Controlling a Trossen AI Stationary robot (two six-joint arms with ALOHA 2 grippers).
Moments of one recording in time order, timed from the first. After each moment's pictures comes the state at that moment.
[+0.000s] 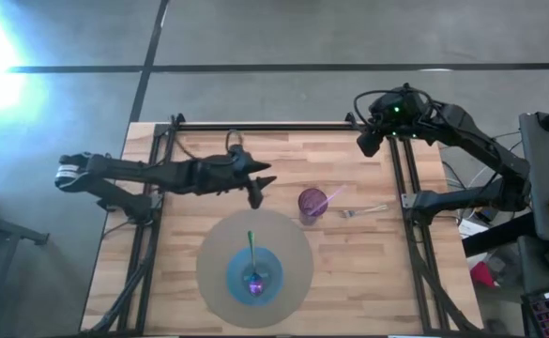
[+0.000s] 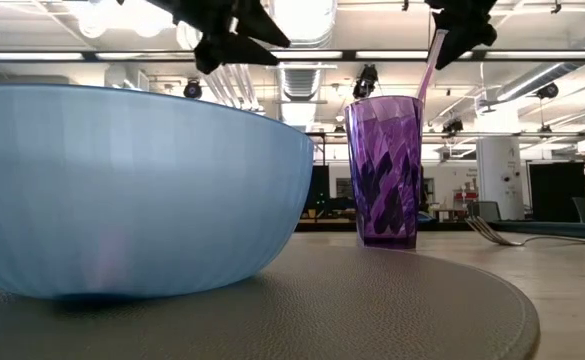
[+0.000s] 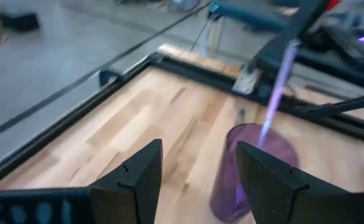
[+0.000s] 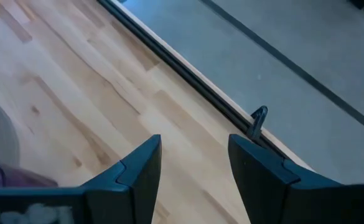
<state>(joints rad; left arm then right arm) 0.02 1.29 0.99 -0.01 -0.33 -0.27 -0.54 1.12 1.39 -1.09 0.21 0.15</state>
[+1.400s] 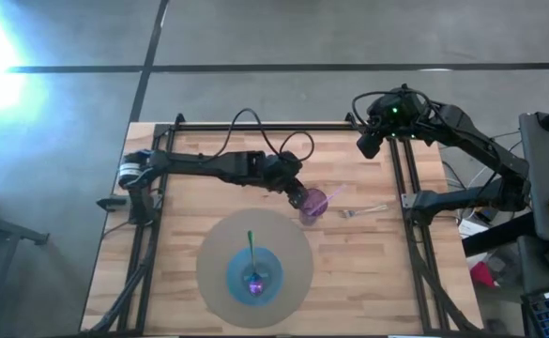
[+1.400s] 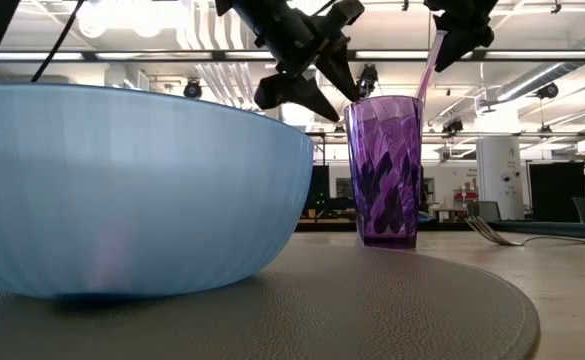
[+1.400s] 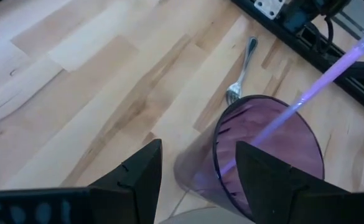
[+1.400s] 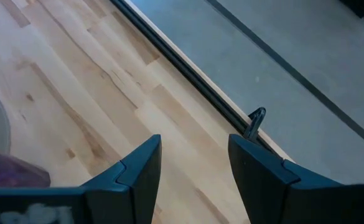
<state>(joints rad) 0.07 1.82 1.59 -0.51 -0.12 -0.58 -0.54 1.12 1.38 -1.09 0.21 0.09</state>
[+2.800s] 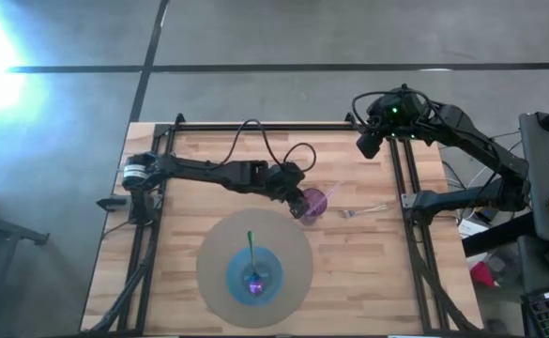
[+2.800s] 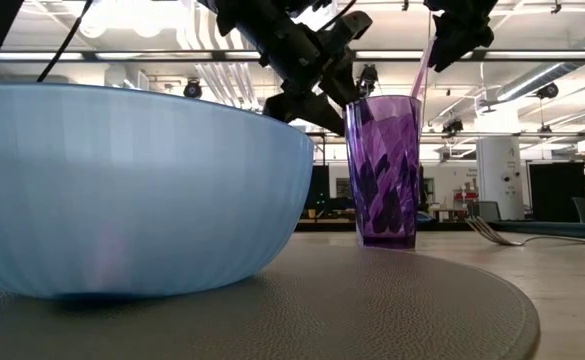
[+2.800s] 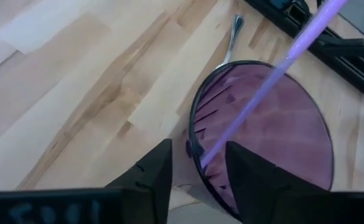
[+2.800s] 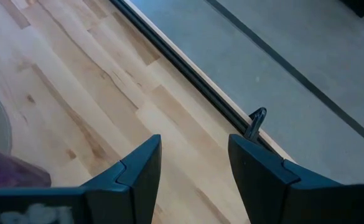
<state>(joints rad) 0.04 1.85 1.51 -0.38 -0.07 -0.57 -0.54 1.12 1.38 -1.09 0.21 0.10</state>
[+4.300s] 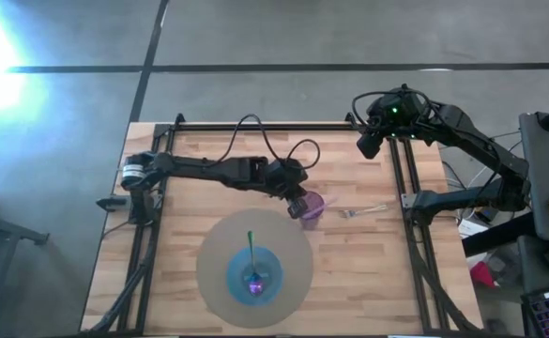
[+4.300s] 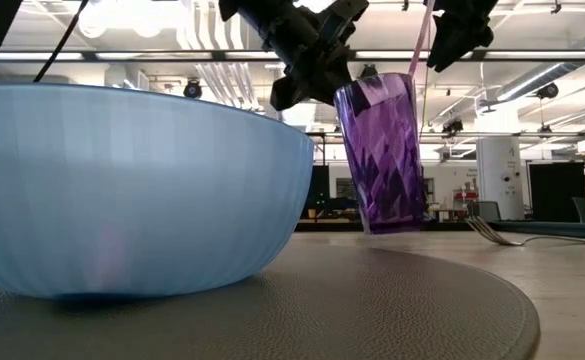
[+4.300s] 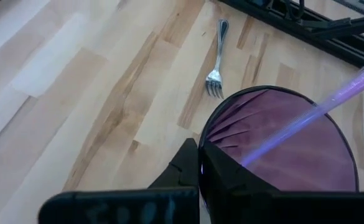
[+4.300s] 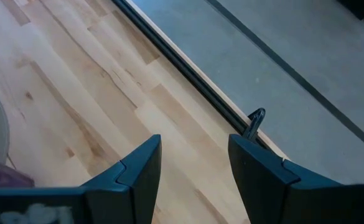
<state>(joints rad) 0.04 1.84 1.58 -0.45 -0.07 -0.38 -0.54 1.12 1.38 -1.09 0.21 0.08</state>
